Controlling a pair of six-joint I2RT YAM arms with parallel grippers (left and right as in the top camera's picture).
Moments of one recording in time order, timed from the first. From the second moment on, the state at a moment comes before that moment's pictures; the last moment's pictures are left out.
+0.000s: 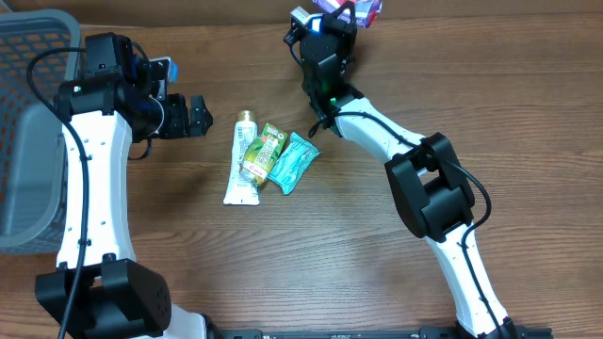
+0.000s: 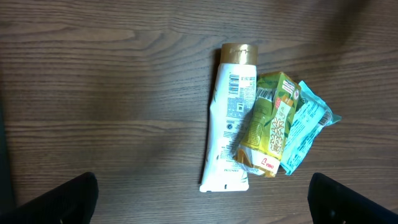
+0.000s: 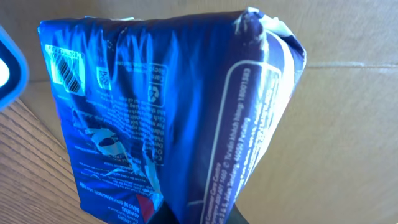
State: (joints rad) left arm 0.17 1.69 1.66 -1.17 0.22 0.06; right arm 0.54 2.48 1.94 0.51 0.93 -1.47
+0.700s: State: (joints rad) left arm 0.17 1.69 1.66 -1.17 0.22 0.06; right arm 0.56 2.48 1.94 0.51 0.99 -1.44
